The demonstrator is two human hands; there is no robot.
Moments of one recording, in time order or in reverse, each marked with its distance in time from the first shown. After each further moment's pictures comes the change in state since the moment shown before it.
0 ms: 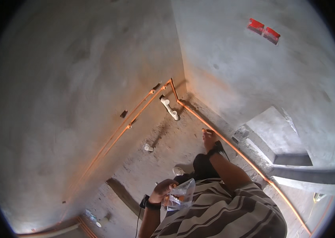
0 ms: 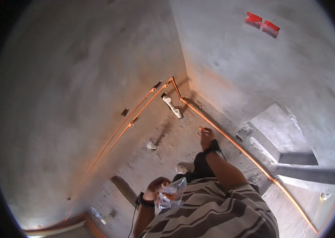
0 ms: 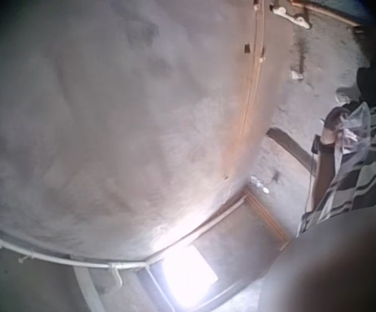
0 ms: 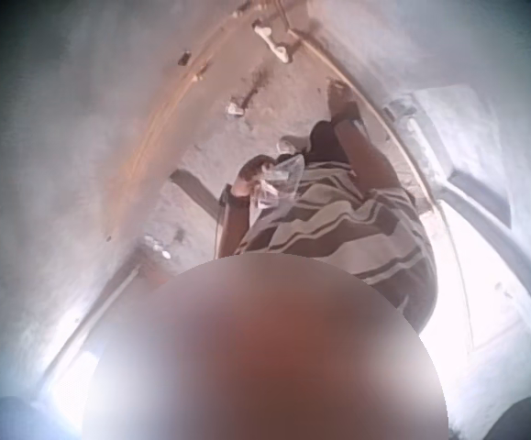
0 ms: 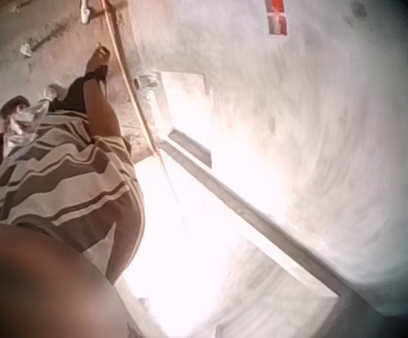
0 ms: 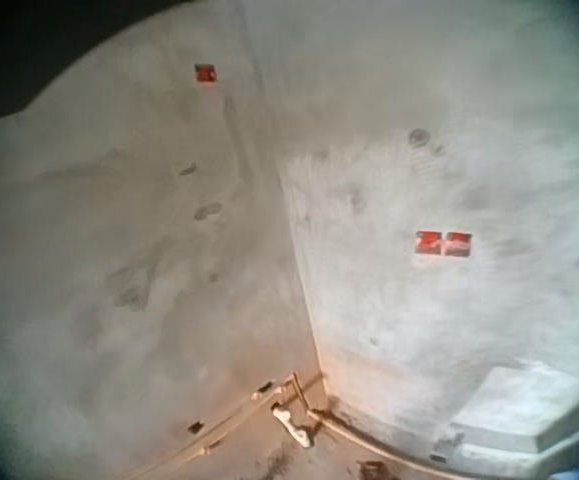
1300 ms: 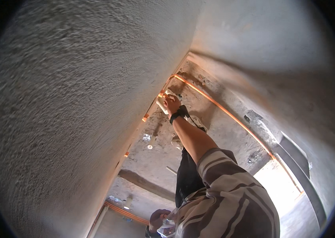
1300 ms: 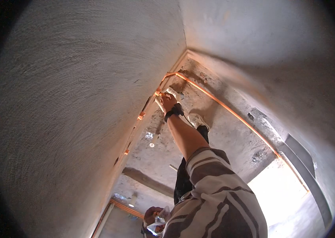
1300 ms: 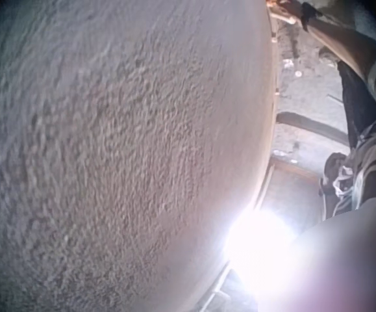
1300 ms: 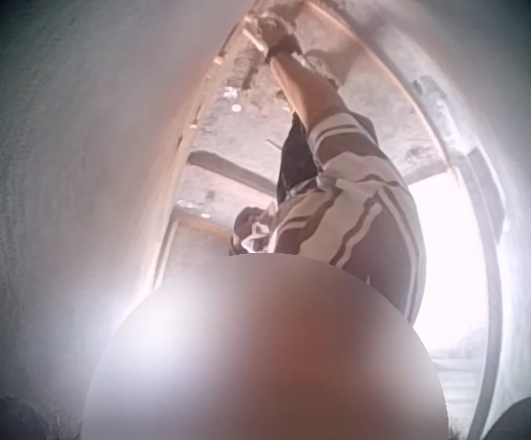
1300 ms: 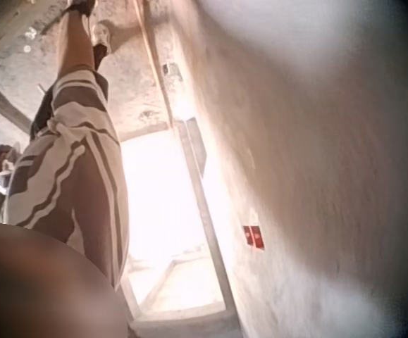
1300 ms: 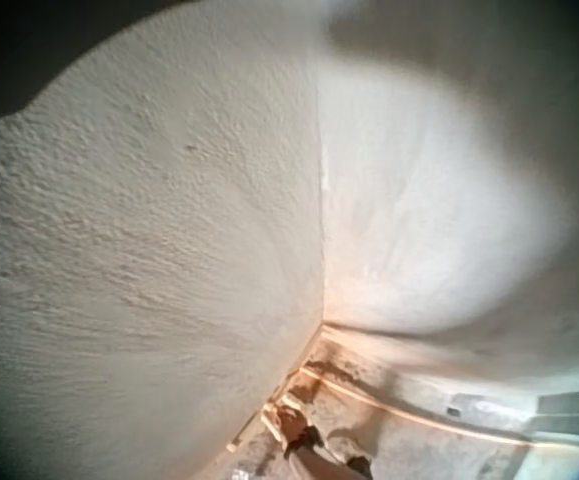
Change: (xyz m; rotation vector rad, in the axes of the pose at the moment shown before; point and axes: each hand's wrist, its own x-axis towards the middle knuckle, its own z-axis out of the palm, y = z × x) left_hand 0.207 0.173 -0.233 0.034 0.397 -0.406; right_hand 0.448 0.201 0.436 0.239 0.081 0.553
